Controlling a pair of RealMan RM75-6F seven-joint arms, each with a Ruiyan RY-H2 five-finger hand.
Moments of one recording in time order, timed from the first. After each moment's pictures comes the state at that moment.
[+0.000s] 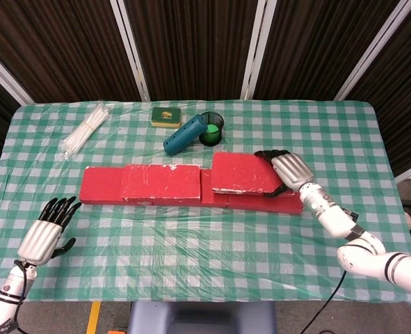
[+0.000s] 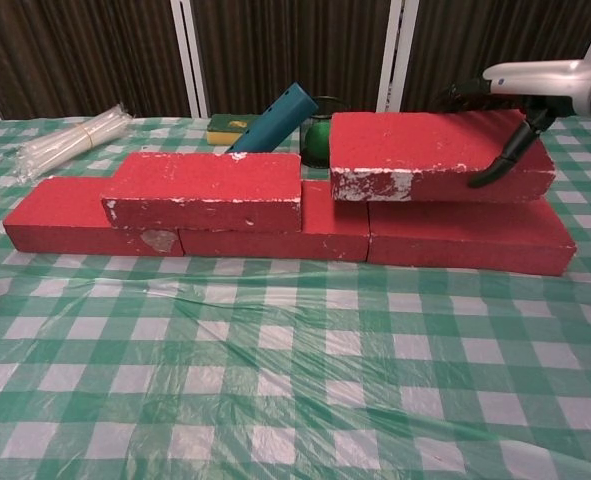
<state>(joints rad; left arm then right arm) -0.29 -1.37 0.03 -1.19 1.63 1.40 -0.09 0.78 -1.28 0.22 -1.34 -1.30 0.68 0.14</state>
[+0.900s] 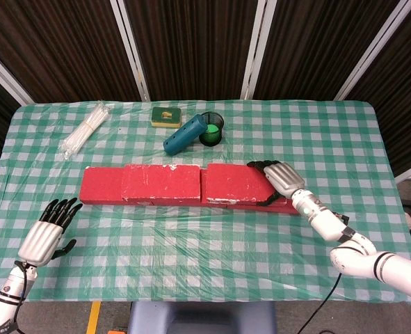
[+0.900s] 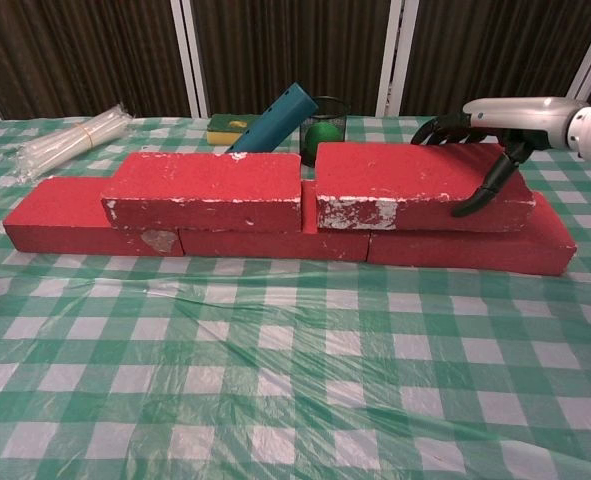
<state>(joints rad) -0.29 -1.36 0.04 -1.21 1.63 1.39 -0.09 0.81 -1.35 0.17 -1.28 -1.33 0.67 0.24</state>
